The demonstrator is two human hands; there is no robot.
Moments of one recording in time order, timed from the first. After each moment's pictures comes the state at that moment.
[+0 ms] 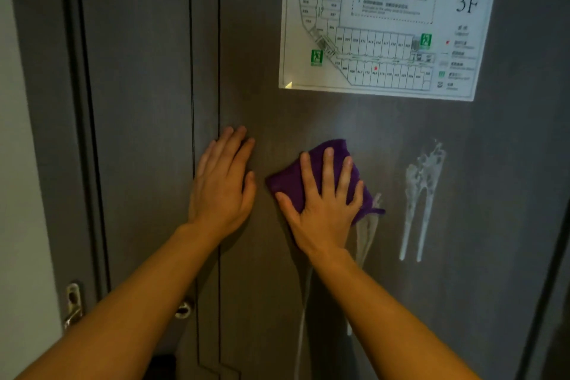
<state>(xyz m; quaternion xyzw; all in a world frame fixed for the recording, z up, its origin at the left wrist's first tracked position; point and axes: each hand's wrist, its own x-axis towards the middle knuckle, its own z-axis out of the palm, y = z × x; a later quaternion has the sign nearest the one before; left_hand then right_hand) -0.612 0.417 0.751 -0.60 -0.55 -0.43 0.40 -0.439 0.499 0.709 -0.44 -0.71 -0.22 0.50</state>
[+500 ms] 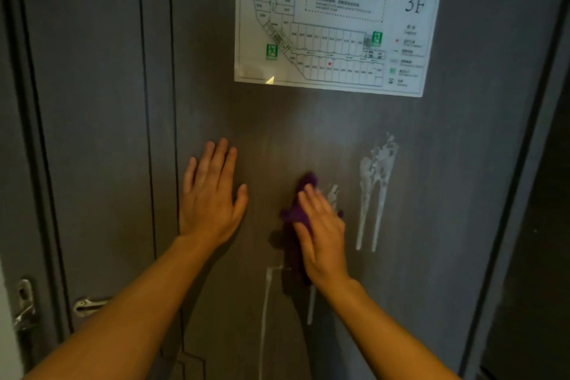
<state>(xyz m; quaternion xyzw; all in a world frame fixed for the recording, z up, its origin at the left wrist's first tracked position) -0.559 0.434 0.719 -0.54 -0.64 -0.37 0.40 -0.349 0.508 0.658 -0.24 -0.78 -0.05 0.58</state>
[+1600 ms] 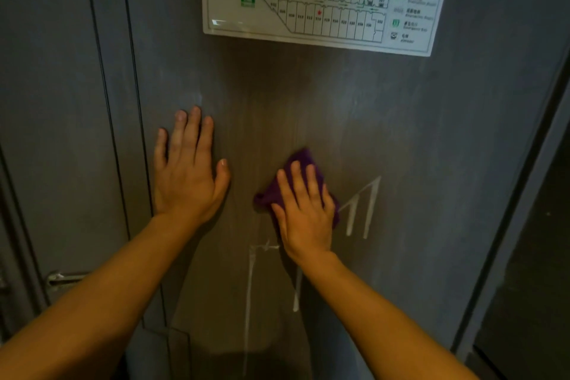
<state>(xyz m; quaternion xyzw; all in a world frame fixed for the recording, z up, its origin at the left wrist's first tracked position) -0.548 0.445 0.709 -0.50 -0.65 -0.37 0.44 -0.357 0.542 0.632 -0.35 -0.76 -0.27 0.47</state>
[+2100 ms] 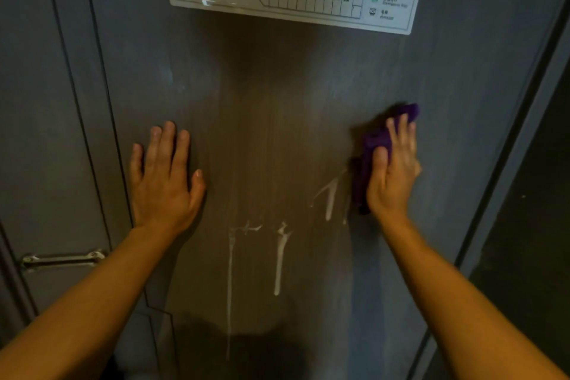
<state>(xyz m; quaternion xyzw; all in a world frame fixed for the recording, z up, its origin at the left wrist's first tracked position) -0.551 0.449 0.655 -0.49 -0.65 -0.37 0.45 -0.208 0.585 0.695 -0.37 -0.67 -0.05 0.65</state>
